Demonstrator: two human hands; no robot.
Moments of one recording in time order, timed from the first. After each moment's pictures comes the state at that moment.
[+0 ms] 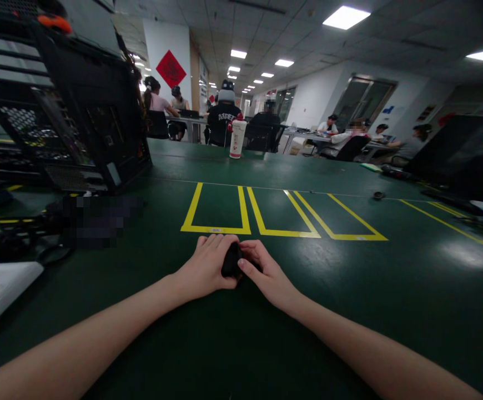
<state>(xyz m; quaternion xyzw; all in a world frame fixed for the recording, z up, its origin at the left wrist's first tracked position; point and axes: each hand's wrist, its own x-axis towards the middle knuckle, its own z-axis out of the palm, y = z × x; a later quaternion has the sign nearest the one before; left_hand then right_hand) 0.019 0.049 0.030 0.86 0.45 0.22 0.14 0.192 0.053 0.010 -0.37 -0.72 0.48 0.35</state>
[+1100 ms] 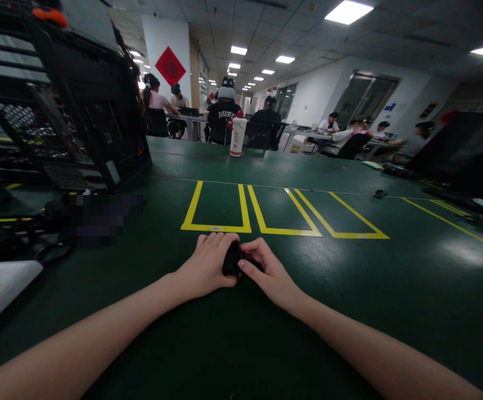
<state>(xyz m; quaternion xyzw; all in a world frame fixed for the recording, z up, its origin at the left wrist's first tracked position) 0.019 0.049 0.029 0.85 0.45 0.22 0.15 0.194 0.052 0.011 -0.34 -0.71 0.50 0.36</state>
